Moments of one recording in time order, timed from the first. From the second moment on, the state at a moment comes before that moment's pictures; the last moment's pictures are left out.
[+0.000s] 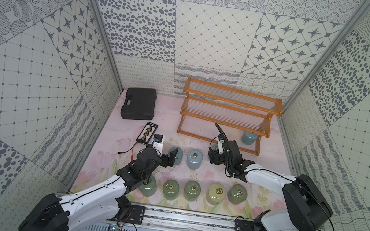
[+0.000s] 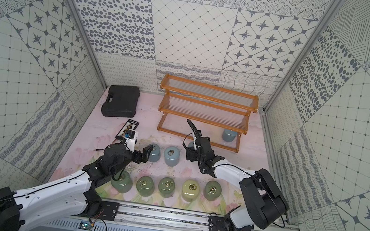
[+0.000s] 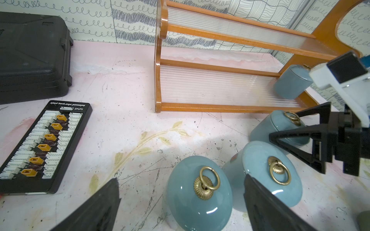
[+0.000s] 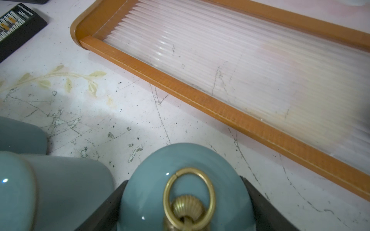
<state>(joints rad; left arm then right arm) -0.66 0.87 0.30 0.21 -0.21 -0.30 0.63 1.48 0.66 0.11 0.15 0.20</state>
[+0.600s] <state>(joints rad) -0.66 0.87 0.30 0.20 -0.20 -0.30 0.69 1.42 0.61 0.09 0.19 0.23</state>
